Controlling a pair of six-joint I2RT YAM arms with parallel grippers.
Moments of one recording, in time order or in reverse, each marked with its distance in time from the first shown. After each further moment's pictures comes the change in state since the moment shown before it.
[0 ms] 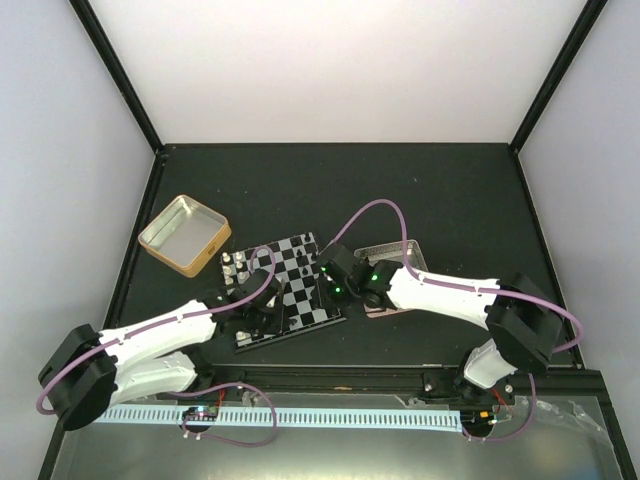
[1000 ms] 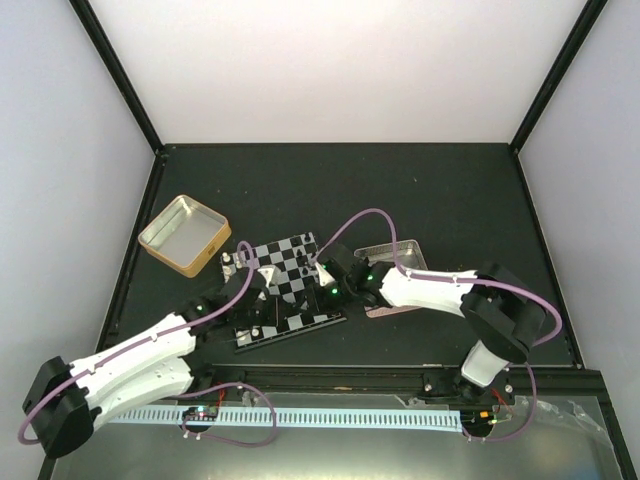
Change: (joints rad) left arm 0.019 -0.198 -0.031 0.090 -0.010 0.006; right arm -0.046 0.100 -0.050 0.204 -0.369 -0.026
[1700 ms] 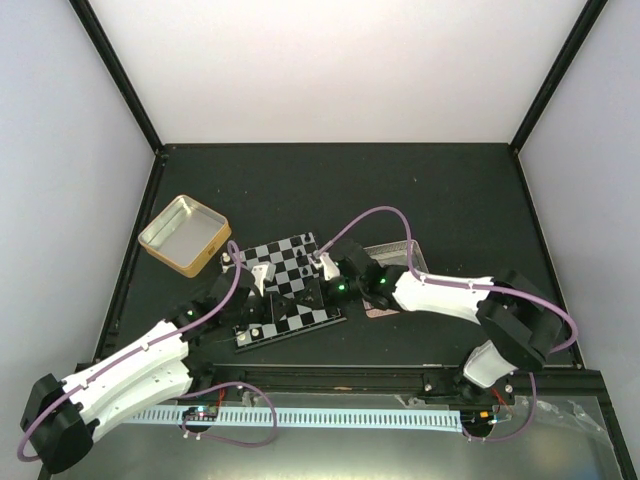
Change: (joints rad) left arm 0.062 -0.113 -0.031 0.059 0.104 -0.024; right arm -0.029 -0.090 -0.095 0.196 -0.058 0.034
